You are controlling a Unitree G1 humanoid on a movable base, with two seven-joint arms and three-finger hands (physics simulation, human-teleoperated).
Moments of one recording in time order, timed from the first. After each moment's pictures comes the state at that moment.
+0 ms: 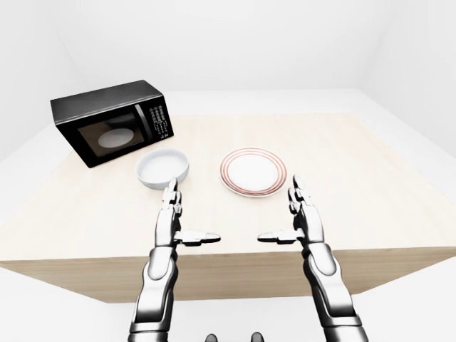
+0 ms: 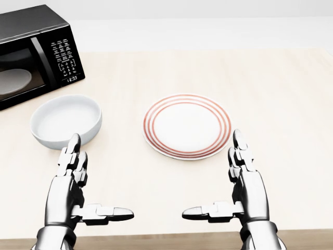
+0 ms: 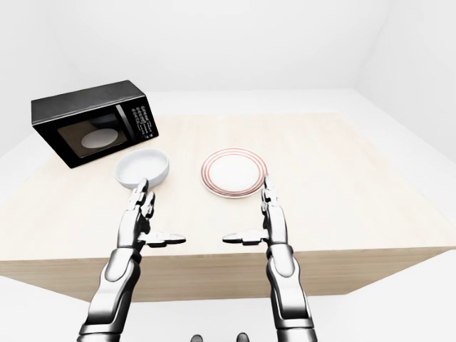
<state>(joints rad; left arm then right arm) 0.00 0.01 0.01 0.00 -0.01 0.00 -0.01 0.01 -0.01 -0.01 -0.02 0.00 -0.01 0.01</state>
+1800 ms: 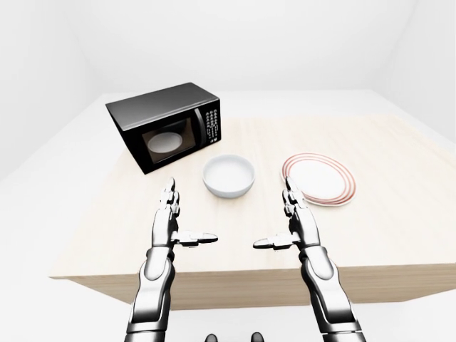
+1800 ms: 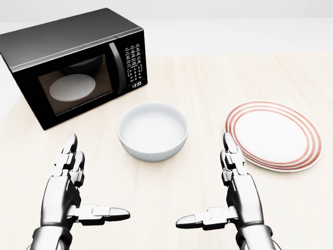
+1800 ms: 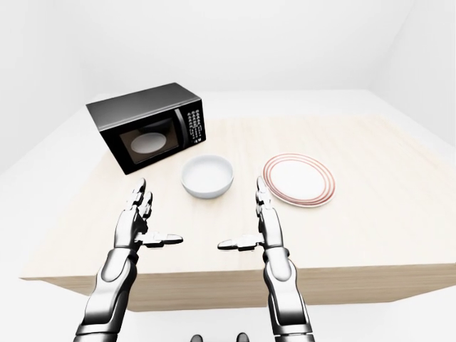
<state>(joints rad) 0.00 0.02 0.04 0.00 -0.02 0.00 -0.04 0.05 0.00 0.03 -0.06 -0.06 0.01 0.05</state>
